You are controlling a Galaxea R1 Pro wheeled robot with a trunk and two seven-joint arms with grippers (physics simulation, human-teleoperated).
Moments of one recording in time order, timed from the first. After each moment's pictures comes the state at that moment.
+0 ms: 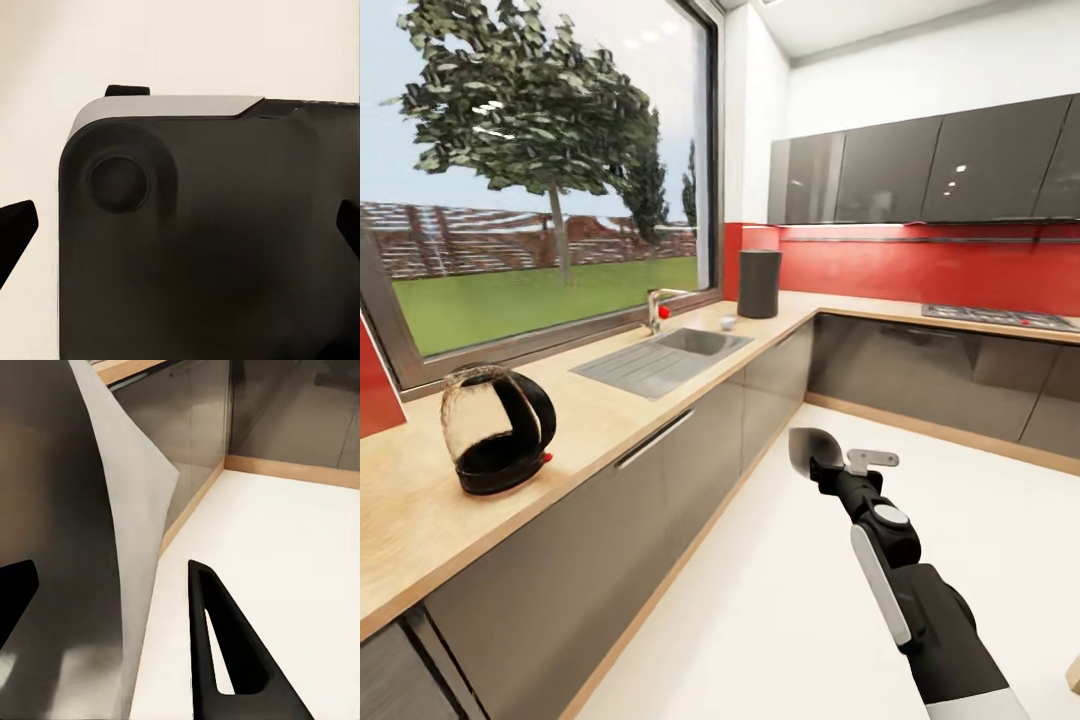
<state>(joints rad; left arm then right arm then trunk) 0.02 -0.05 0.06 -0.13 0.00 -0.08 0.00 -0.45 -0.01 0.13 -1.43 -0.20 0.51 -0.29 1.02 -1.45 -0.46</state>
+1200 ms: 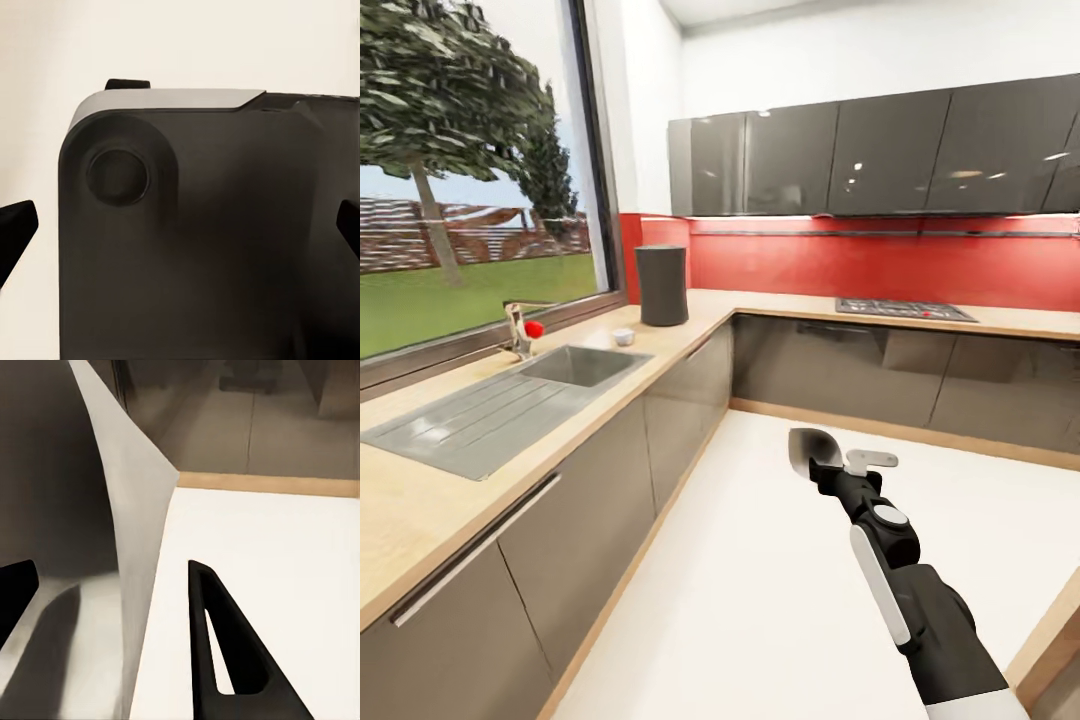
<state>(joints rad) 0.02 -0.05 0.06 -0.13 0.00 -0.09 0.00 -0.45 -0.01 0.13 -1.43 -0.20 0.51 -0.29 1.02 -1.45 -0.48</state>
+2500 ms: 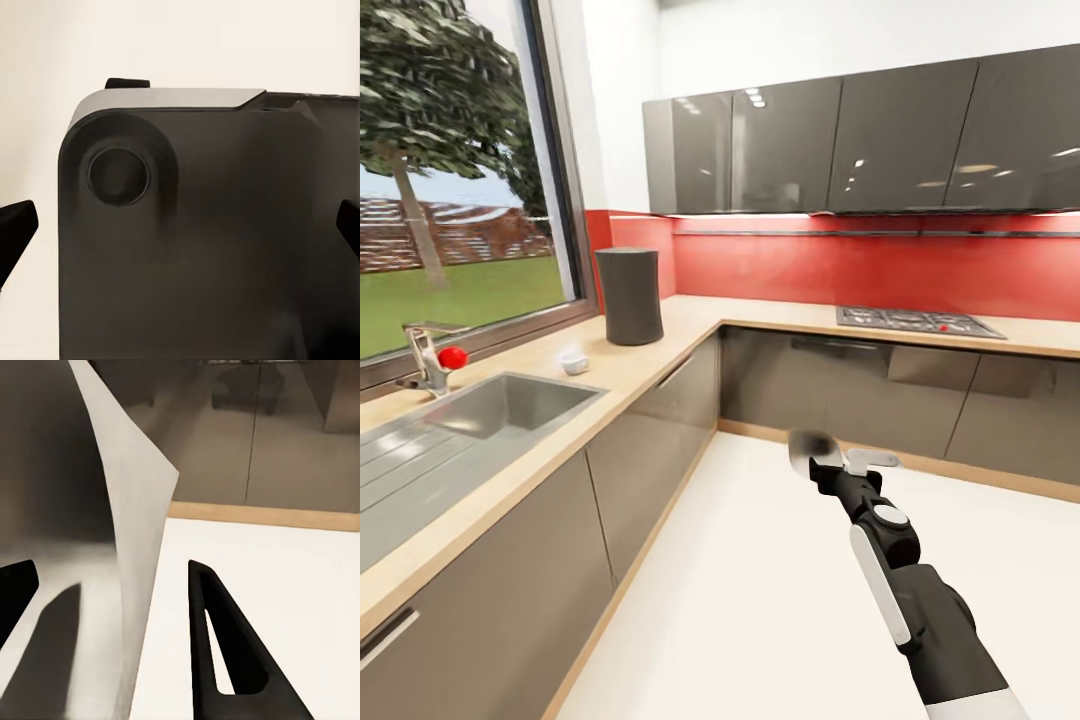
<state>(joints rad) 0.02 -0.05 0.06 -0.13 0.00 -0.09 0.00 -0.45 -0.01 0.13 -1.43 -0.21 0.51 -0.29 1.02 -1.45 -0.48</state>
